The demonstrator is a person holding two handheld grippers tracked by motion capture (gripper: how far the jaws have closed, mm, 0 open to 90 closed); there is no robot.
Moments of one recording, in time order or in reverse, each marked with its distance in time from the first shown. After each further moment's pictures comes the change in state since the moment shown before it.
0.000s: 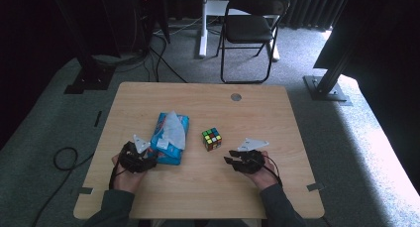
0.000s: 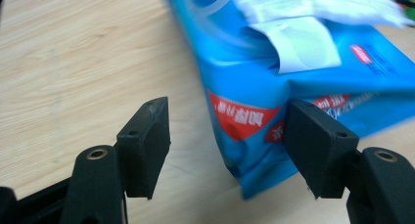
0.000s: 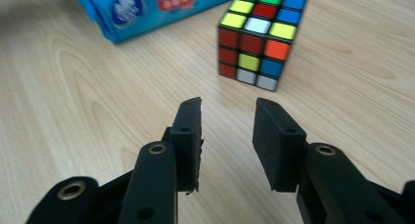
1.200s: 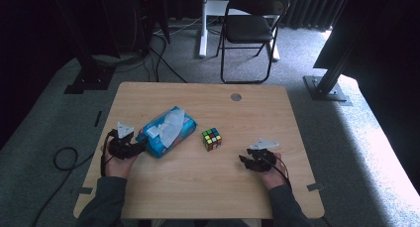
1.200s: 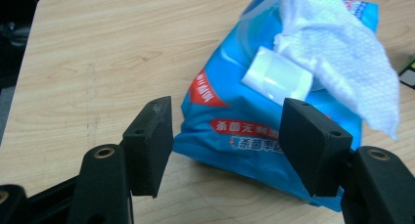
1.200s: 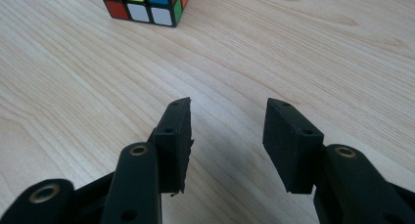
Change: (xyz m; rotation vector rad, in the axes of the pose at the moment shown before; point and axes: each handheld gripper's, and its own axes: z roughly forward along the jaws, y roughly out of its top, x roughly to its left) left arm 0.044 0.012 0.007 -0.100 -0.056 -0.135; right arm -0.040 -0.037 0.003 0.070 -0.184 0.097
